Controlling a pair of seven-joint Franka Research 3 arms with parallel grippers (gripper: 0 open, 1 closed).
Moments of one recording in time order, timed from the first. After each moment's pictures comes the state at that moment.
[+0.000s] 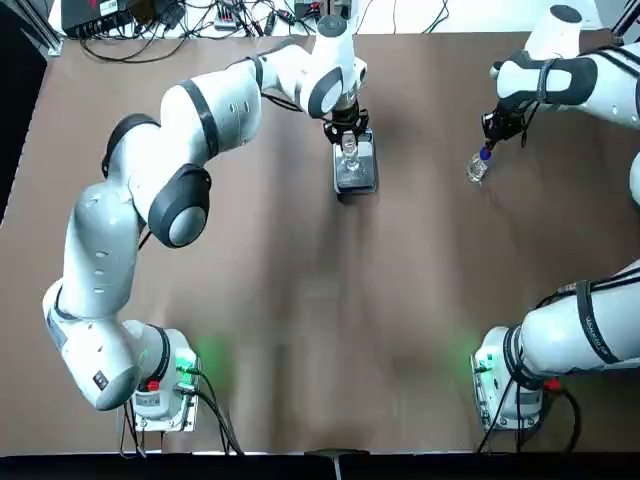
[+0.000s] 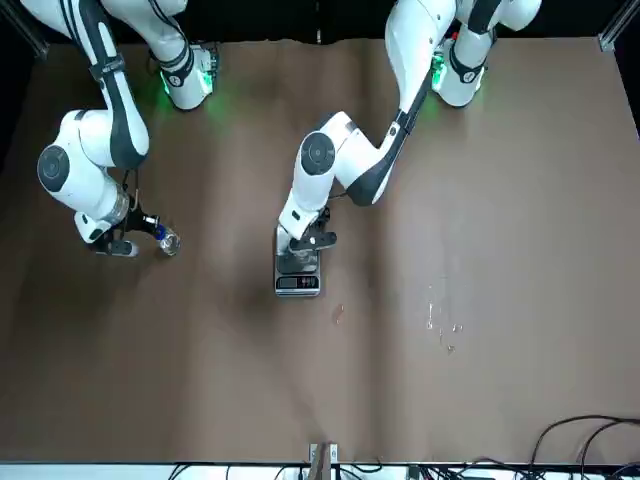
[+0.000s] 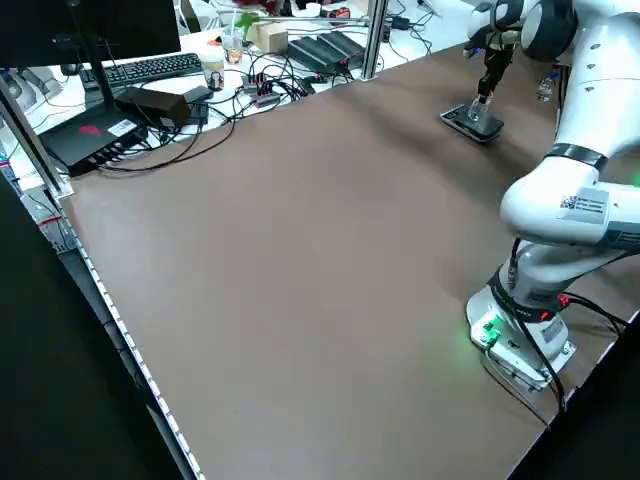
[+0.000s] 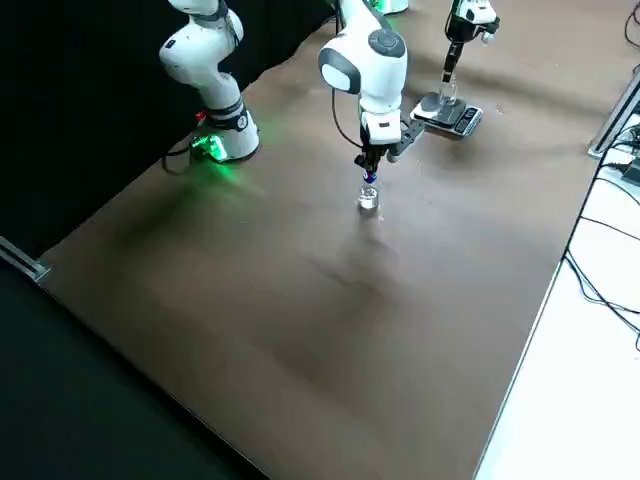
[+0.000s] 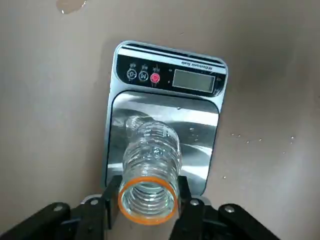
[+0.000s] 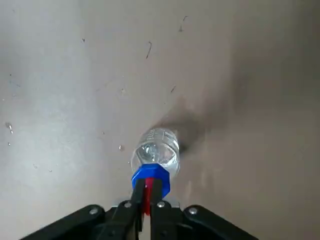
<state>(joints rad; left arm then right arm) -0.79 0.75 -0.06 -1.33 -0.12 2.19 -0.94 0.05 0.11 -0.06 -2.29 0.07 2.31 0.04</state>
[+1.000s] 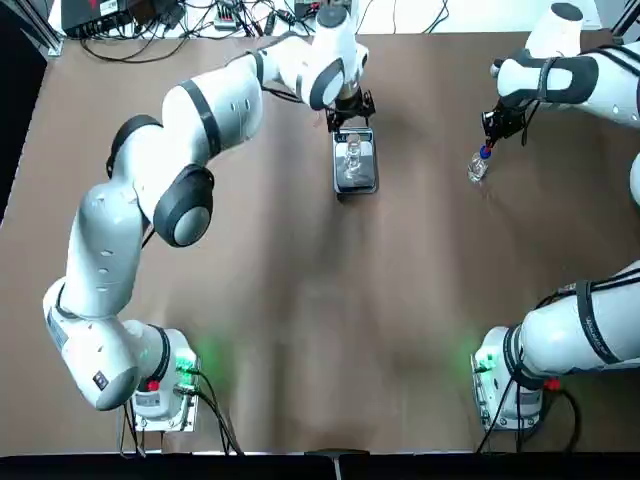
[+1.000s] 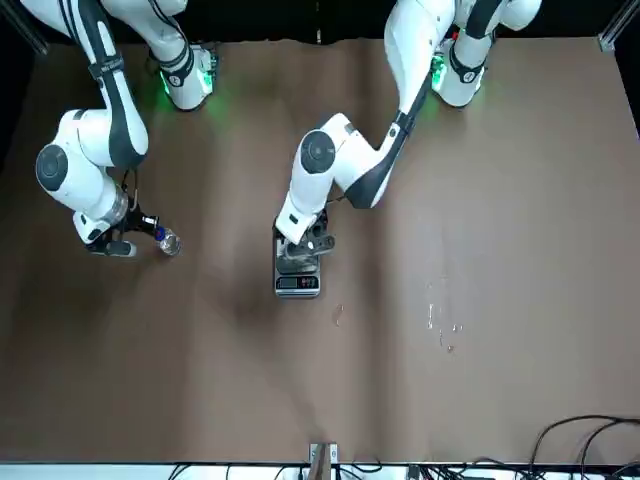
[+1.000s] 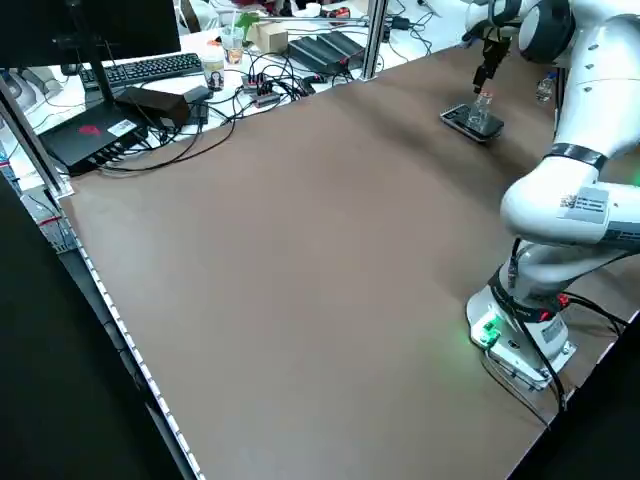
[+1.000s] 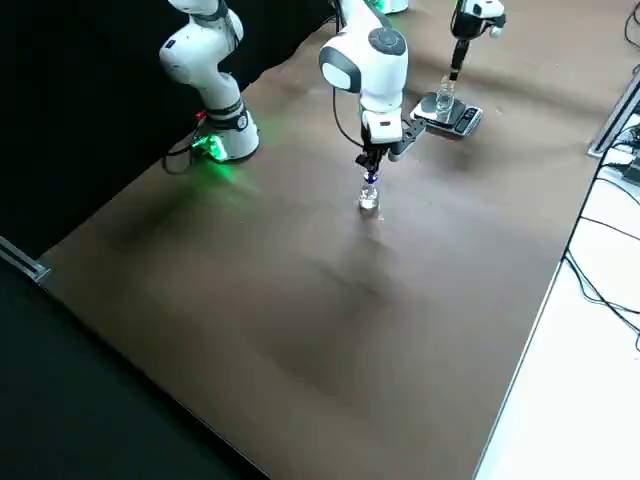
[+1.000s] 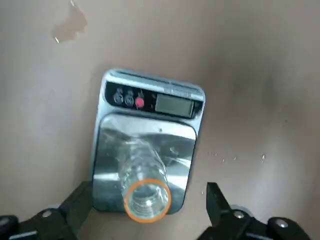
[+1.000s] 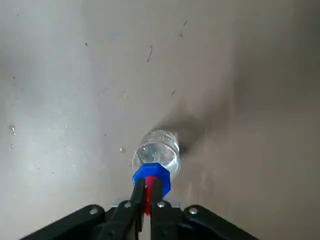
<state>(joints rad) -0.79 0.77 -0.05 -1.25 -0.12 2.21 -0.97 0.05 0.11 -0.06 -2.28 0.07 2.31 0.04</state>
